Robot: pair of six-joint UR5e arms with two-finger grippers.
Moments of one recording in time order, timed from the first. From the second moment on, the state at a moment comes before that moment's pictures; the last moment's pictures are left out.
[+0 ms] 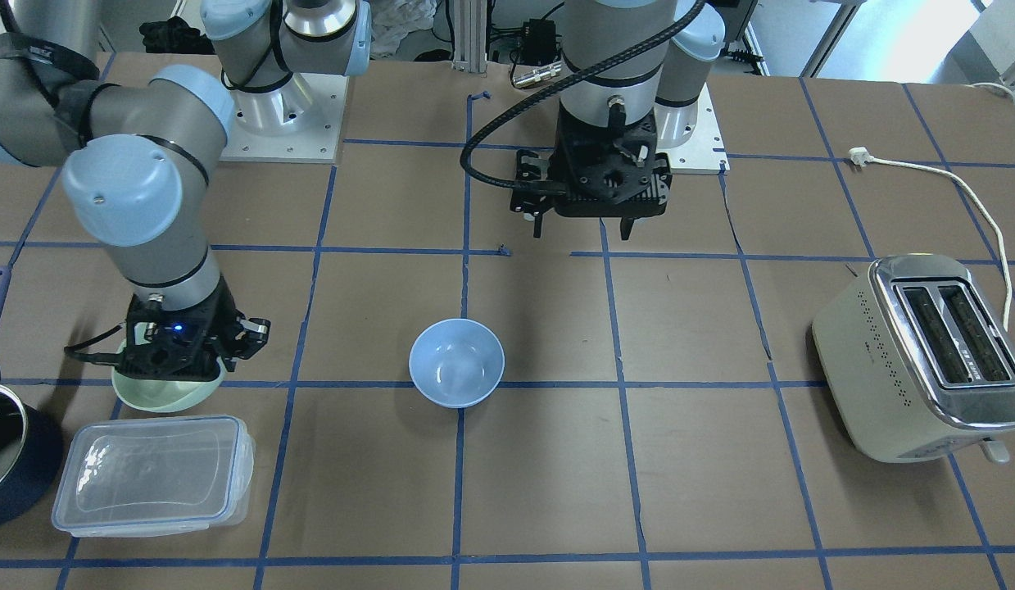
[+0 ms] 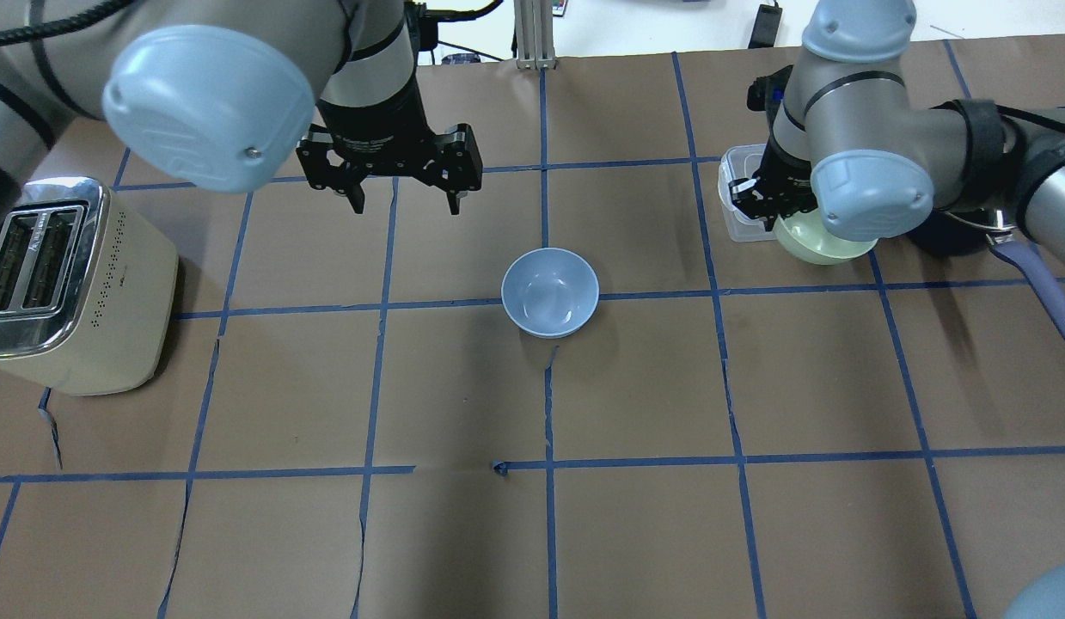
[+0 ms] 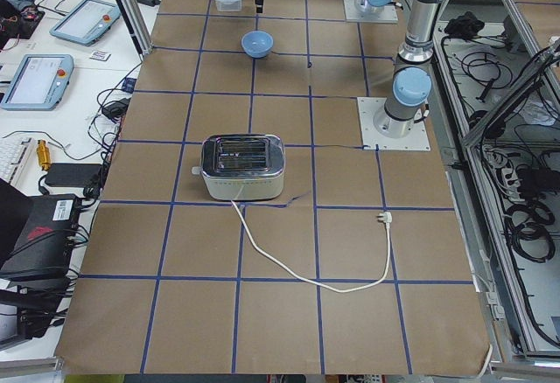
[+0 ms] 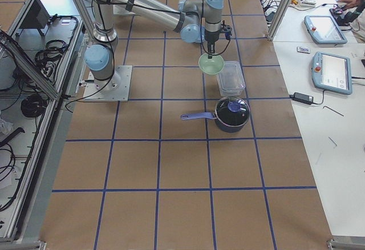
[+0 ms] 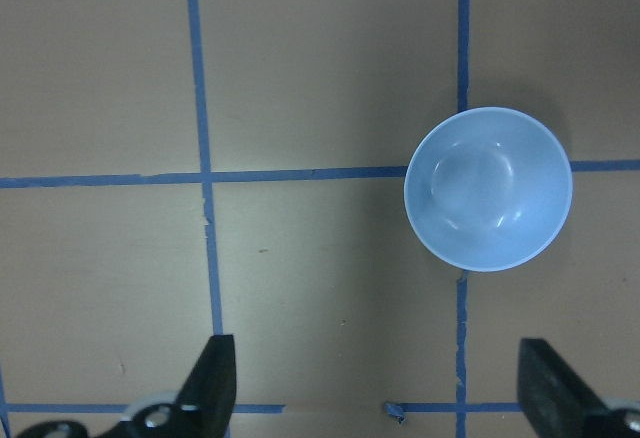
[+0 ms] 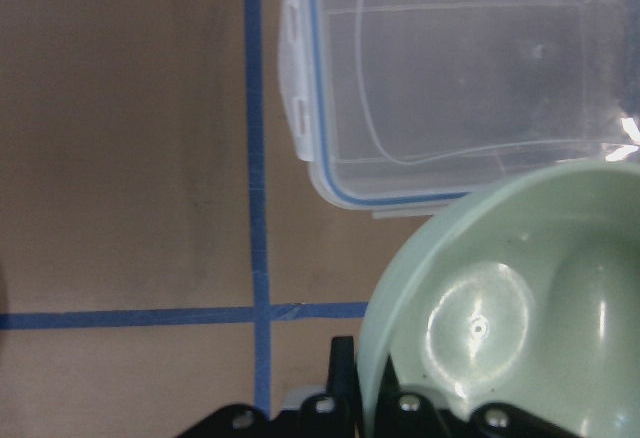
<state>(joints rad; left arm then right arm) -1.79 -1.68 -1.46 -1.61 1.65 -0.21 1.57 -1.31 1.76 -2.10 -1.66 -0.01</state>
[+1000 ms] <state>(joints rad) -1.60 -1.64 -1.43 -1.65 1.57 -0.02 1.99 -1.16 1.61 -2.14 -1.67 0.37</state>
